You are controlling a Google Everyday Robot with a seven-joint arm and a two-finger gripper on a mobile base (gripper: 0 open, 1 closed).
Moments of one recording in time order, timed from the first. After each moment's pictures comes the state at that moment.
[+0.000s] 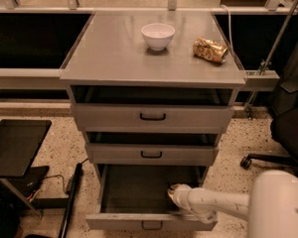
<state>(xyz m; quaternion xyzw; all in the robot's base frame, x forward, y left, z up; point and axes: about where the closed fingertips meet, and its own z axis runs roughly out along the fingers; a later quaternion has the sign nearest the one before) 0.613 -0.136 0.231 -0.41 0.83 0.02 0.37</state>
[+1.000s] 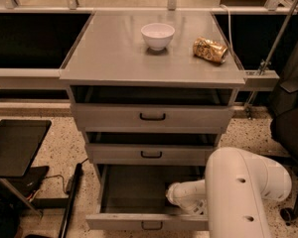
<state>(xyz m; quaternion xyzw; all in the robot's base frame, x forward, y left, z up) 0.624 -0.128 0.198 -0.46 0.84 -0.06 0.29</state>
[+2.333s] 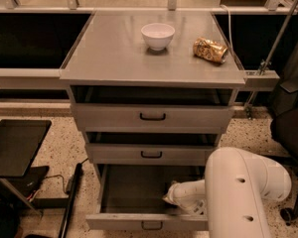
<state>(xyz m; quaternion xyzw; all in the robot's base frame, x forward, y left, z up) 0.624 -0.128 0.198 -0.46 0.84 -0.06 0.29</state>
